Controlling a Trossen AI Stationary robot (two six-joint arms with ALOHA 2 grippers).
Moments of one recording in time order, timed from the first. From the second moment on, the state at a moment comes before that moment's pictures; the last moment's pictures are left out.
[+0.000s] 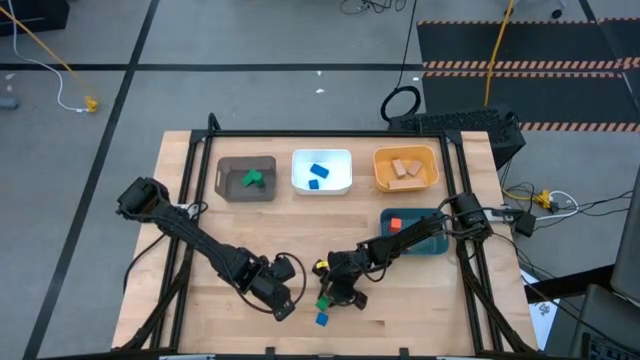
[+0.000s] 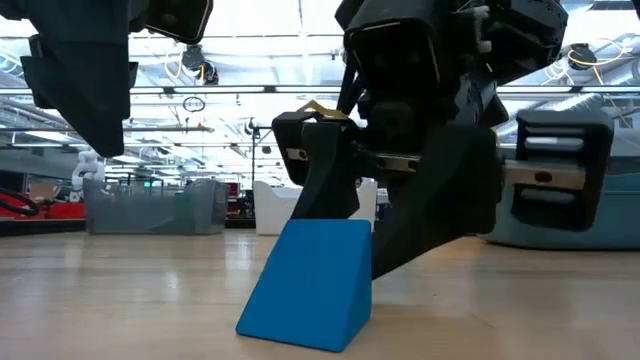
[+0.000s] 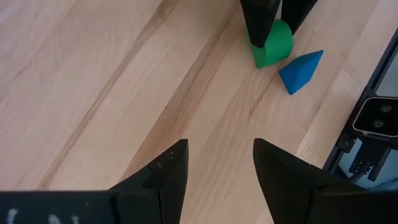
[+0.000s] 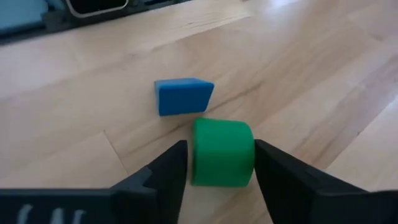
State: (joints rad) left arm -0.56 1.72 1.17 -0.57 -0.09 -1.16; right arm 0.30 2.06 1.04 0.36 -0.42 -0.51
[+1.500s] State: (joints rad) left arm -0.31 1.72 1.17 -0.11 -0.32 -0.72; right arm 0.25 1.33 1.04 -0.48 0.37 -0.16
